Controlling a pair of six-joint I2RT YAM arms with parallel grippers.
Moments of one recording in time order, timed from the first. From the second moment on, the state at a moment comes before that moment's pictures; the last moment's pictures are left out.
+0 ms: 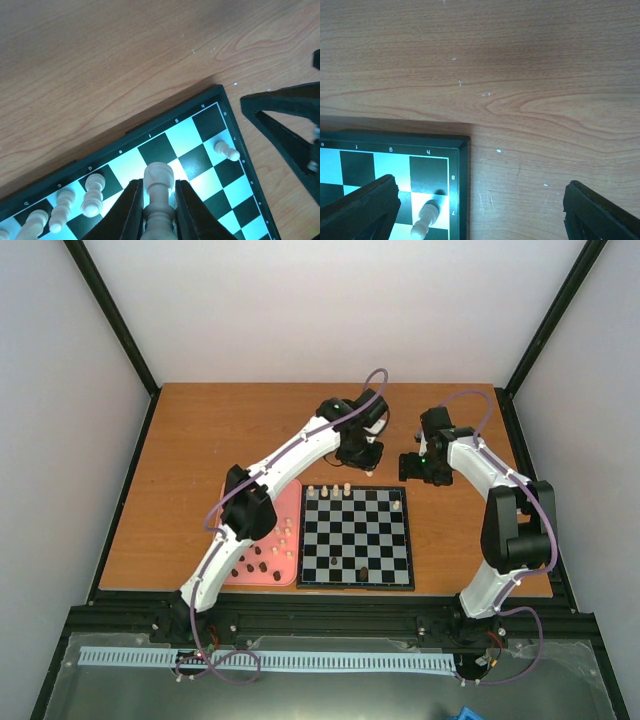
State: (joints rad) left arm -0.78 2.42 2.50 -1.27 0.14 -0.40; right arm 0.17 1.72 1.26 -0.81 -0.08 0.20
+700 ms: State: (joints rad) left arm -0.80 2.51 2.47 -1.28 0.08 -0.37; right arm 0.16 1.70 1.23 -0.80 -0.08 0.20
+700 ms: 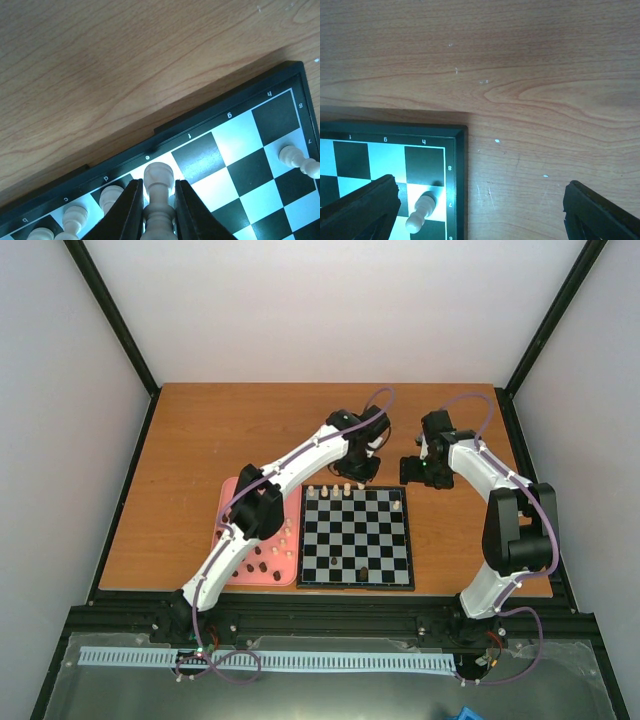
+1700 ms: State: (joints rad) left arm -0.81 2.51 2.44 -1.29 0.08 -0.34; right arm 0.16 1.70 1.20 -0.80 -0.09 0.20
